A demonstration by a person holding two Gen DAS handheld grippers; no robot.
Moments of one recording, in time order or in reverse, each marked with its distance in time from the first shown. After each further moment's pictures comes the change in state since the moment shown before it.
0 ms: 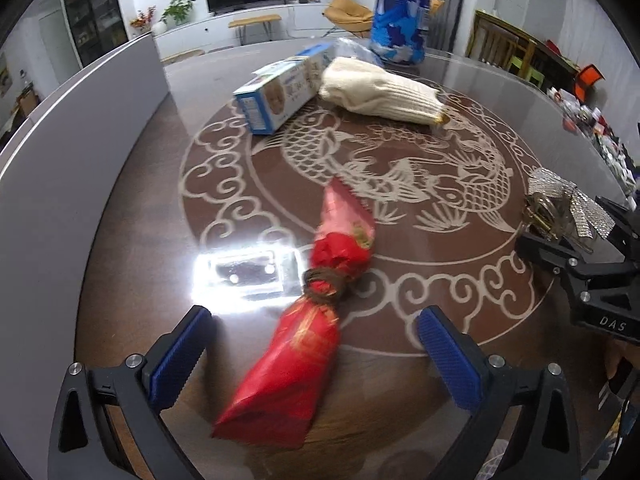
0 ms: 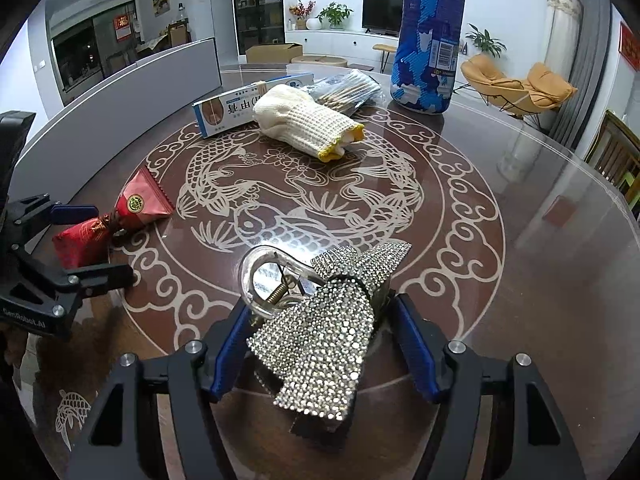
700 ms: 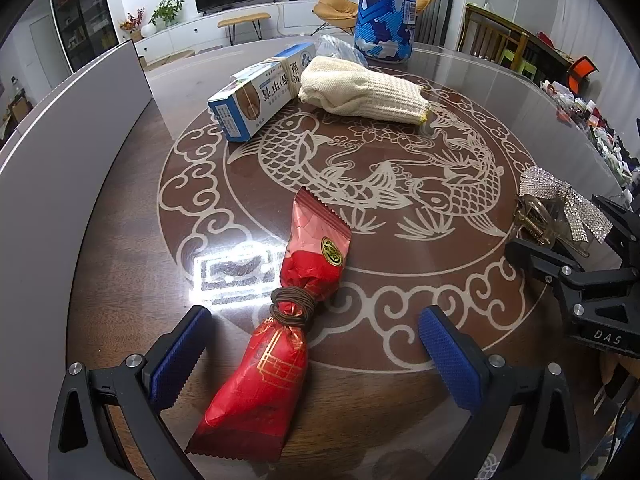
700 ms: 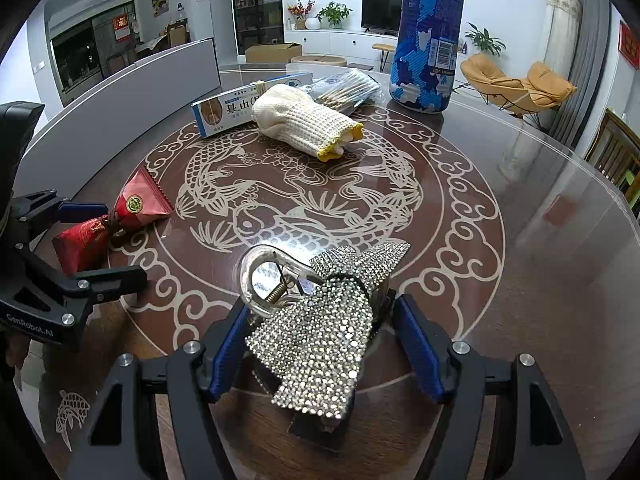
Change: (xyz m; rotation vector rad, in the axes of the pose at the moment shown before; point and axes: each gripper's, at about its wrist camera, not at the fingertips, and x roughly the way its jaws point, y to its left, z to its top) left arm 0.001 -0.008 0.005 0.019 0.008 -0.014; right arm 0.001 0.000 0.000 0.019 0.003 -0.012
